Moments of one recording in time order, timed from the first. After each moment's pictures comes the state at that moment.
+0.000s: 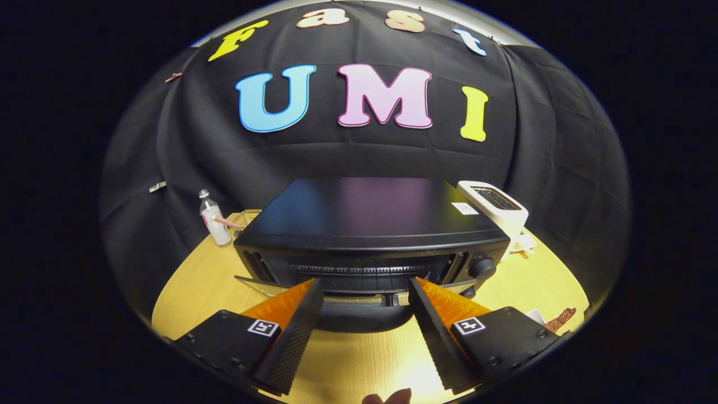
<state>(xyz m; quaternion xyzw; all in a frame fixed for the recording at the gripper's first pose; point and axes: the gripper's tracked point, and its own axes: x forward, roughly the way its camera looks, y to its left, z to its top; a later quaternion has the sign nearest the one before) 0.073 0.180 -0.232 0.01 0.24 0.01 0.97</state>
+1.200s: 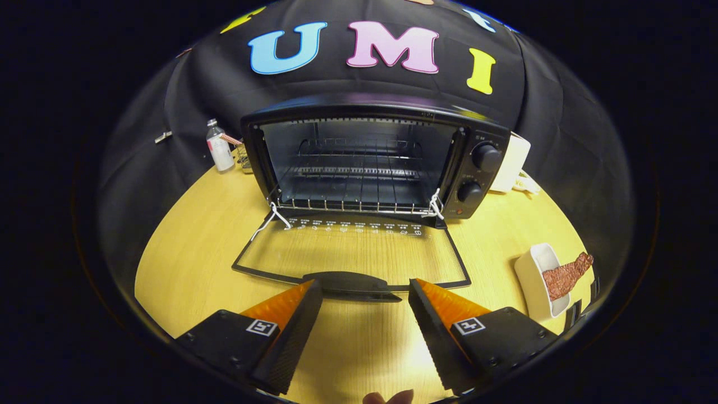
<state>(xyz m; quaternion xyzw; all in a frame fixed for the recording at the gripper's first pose) -0.033 0.168 -0.347 -0.01 0.38 0.02 0.92</state>
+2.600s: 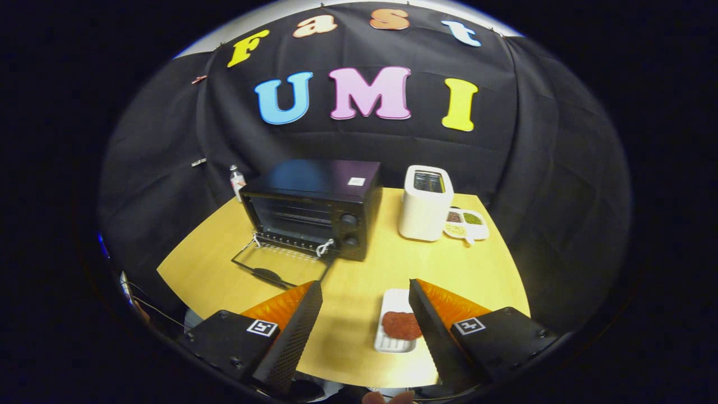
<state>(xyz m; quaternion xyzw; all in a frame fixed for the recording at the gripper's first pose) -0.059 -0.085 -0.179 -0.01 0.30 0.11 0.95</state>
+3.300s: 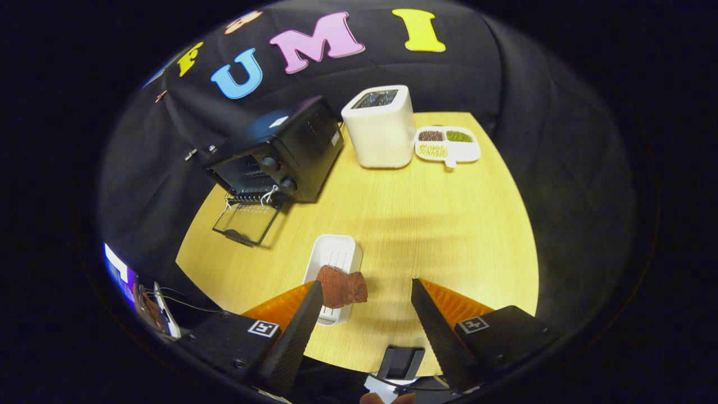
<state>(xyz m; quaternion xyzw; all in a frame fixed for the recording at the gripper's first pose) -0.049 -0.196 -0.301 0.09 0.49 0.16 0.85</state>
